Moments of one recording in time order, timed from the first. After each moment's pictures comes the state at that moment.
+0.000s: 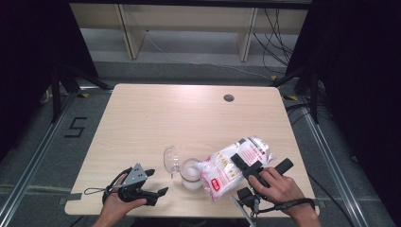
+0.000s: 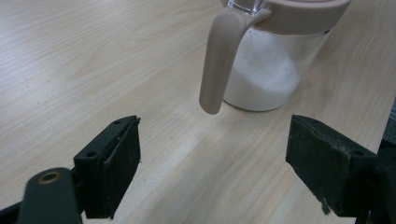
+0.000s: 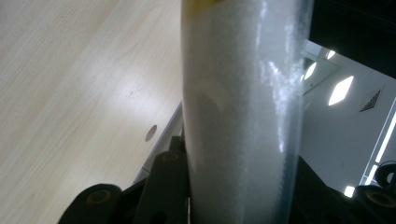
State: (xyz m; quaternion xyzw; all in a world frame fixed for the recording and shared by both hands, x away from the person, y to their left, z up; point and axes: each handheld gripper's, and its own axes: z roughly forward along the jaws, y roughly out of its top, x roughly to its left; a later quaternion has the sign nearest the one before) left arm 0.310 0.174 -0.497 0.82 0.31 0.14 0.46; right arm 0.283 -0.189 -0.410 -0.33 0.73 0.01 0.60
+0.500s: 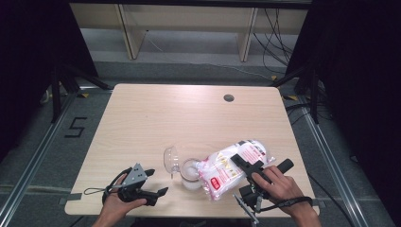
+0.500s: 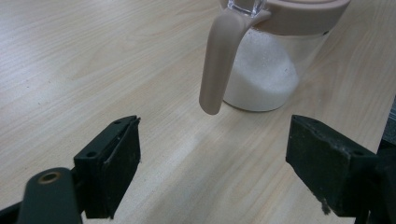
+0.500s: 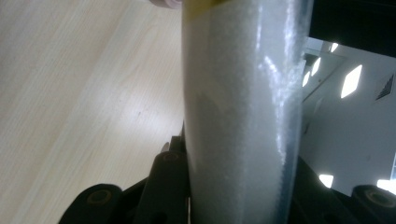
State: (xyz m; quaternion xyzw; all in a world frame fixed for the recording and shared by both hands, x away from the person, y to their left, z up) left arm 0.309 0.173 -0.497 0.82 0.31 0.14 0.46; right arm 0.288 -0.194 -0.409 -0.30 0.76 0.07 0.58
